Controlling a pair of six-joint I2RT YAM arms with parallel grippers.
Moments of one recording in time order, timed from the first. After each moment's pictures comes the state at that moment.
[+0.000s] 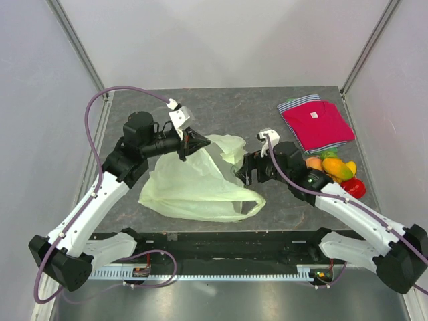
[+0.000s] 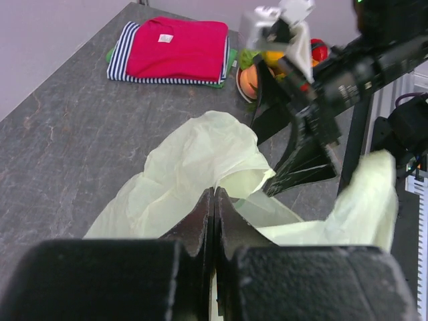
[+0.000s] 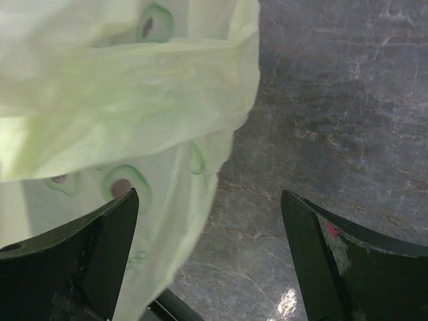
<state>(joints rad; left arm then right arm) -0.50 1.08 1.12 -0.24 0.64 0.12 0.66 1.03 0.79 -0.26 -0.10 0.34</state>
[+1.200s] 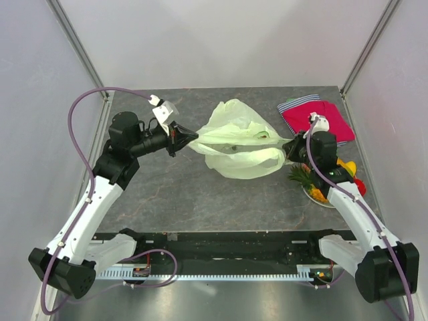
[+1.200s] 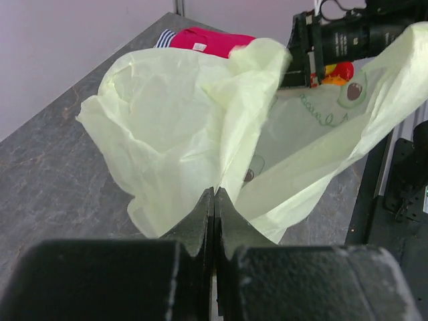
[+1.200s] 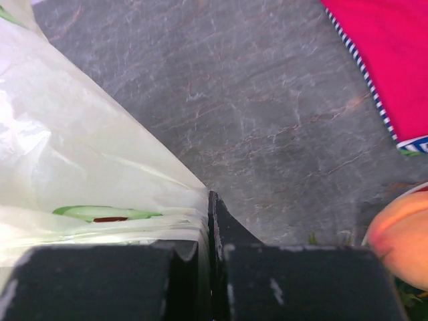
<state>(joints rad) -0.37 1.03 1.09 -0.20 0.68 0.08 0.19 1.04 0.70 -0.09 -0.07 0.43</state>
